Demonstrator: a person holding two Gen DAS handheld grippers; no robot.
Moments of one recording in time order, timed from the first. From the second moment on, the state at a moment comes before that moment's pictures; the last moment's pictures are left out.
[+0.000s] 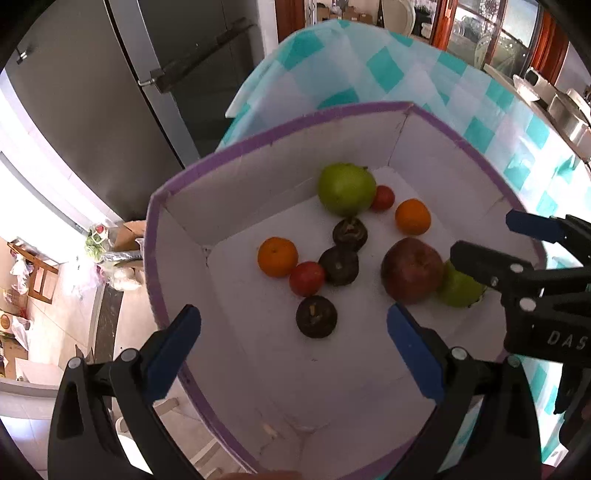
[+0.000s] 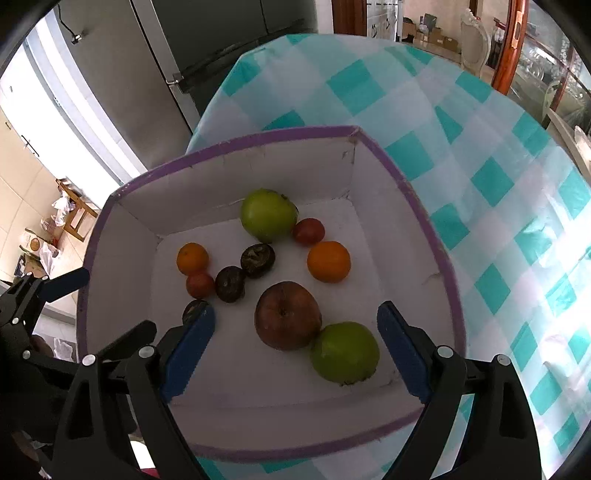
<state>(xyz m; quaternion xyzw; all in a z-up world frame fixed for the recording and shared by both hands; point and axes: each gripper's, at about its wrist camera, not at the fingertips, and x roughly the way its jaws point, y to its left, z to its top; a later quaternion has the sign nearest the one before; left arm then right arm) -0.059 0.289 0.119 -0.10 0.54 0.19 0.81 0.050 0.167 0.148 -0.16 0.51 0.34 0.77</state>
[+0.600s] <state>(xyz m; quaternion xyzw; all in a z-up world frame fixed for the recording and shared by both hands) -0.068 0.299 0.103 -0.10 0.55 0.18 0.81 0.045 0.180 0.129 -0.16 0.54 0.33 0.76</state>
